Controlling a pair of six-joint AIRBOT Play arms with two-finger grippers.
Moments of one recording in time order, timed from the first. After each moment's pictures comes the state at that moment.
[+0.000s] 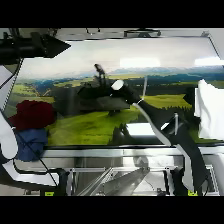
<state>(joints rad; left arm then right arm) 0.17 -1.56 1.89 0.25 -1.53 -1.18 0.68 -2.13 1.88 -0.32 0.67 1.08</state>
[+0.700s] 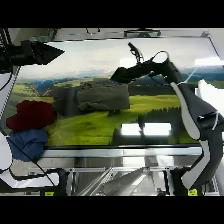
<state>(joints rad) 0.21 -1.47 1.75 0.21 -1.56 -1.13 0.23 -1.89 1.88 -0.61 1.28 1.30</state>
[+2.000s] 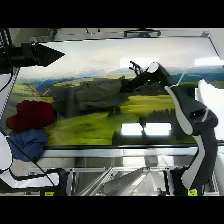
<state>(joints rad) 0.21 -1.47 1.75 0.22 -1.59 -1.12 0.23 -1.96 1.84 -0.80 1.26 1.43</state>
